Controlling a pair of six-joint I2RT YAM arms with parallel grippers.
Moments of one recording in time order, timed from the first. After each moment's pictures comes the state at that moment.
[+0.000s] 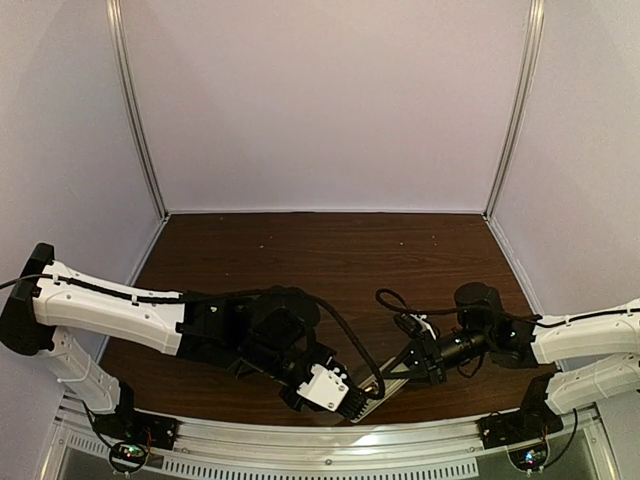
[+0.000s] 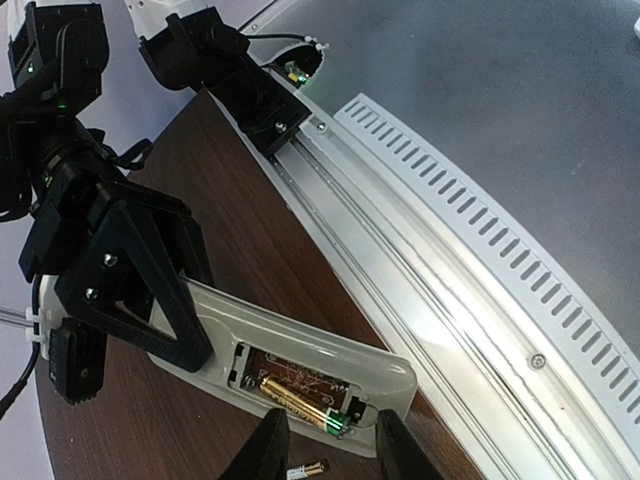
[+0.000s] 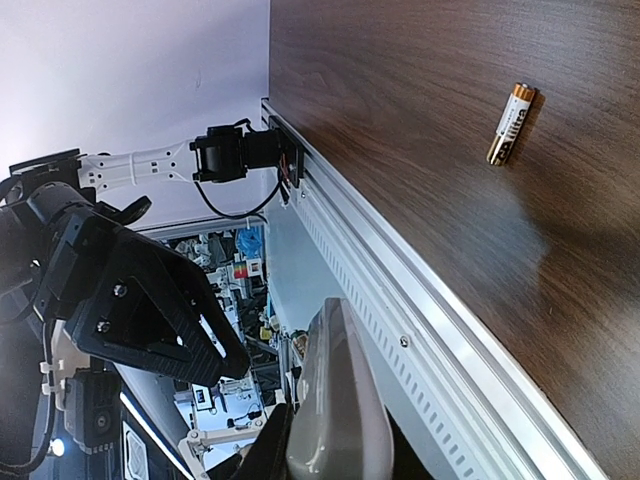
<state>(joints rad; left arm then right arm) -1.37 1.53 1.04 -0.24 0.31 0.86 0.85 1.11 0.34 0.26 -0.84 1.18</state>
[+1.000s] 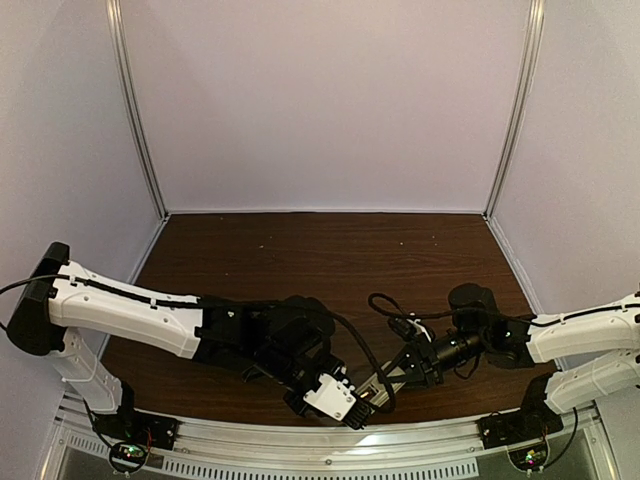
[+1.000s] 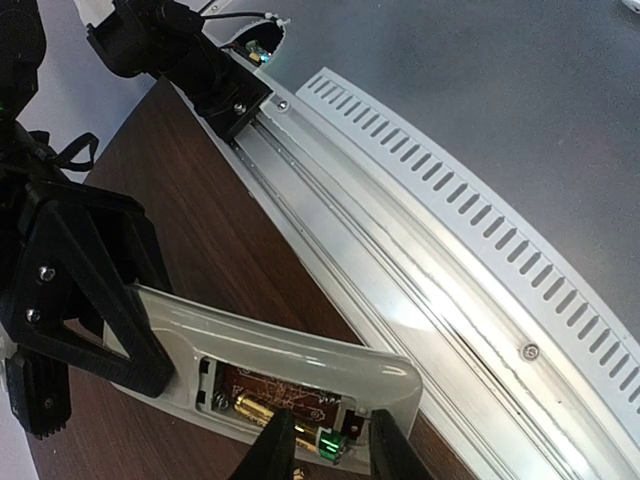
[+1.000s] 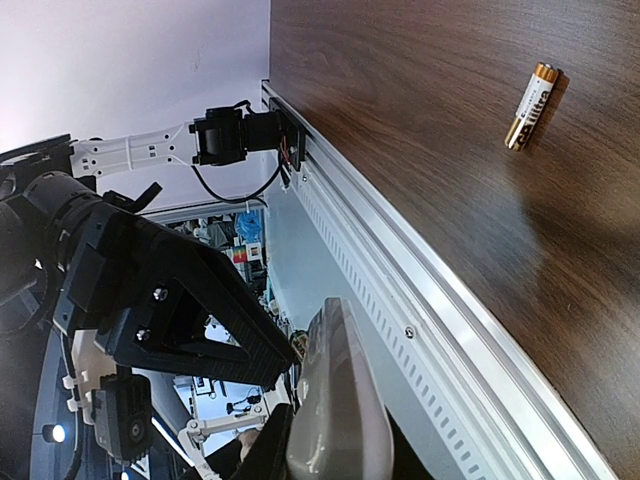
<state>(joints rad) -1.38 1.62 1.09 -0.30 0.32 0.91 0.88 1.16 0.36 0.28 -0.86 1.17</state>
